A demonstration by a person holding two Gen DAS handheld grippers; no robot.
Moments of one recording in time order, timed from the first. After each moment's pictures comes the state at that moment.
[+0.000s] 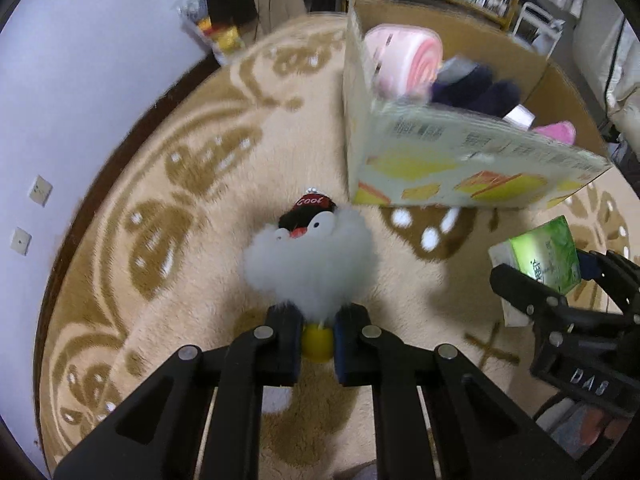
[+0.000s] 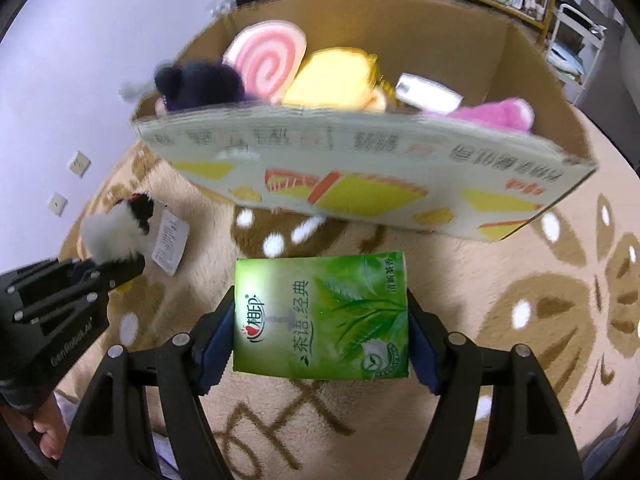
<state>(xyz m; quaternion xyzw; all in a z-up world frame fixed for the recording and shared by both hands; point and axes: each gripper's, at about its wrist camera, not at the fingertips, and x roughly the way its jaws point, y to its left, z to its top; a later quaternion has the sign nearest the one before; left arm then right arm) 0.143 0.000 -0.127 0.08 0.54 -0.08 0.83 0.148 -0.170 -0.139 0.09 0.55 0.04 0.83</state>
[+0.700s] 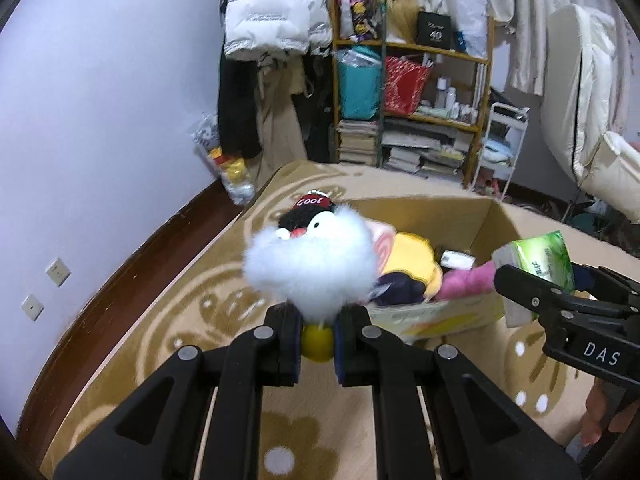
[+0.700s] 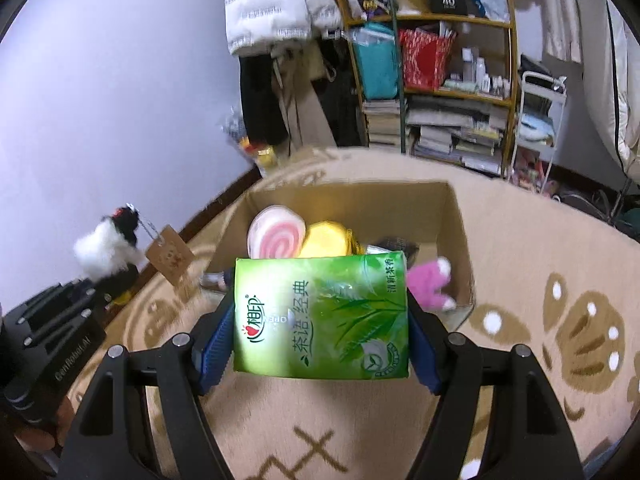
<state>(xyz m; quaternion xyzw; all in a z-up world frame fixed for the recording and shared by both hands) 0.135 -0.011 -0.018 0.06 0.34 -0.11 0.93 0.137 -0.199 -0.033 0.12 0.38 0.02 0.92</state>
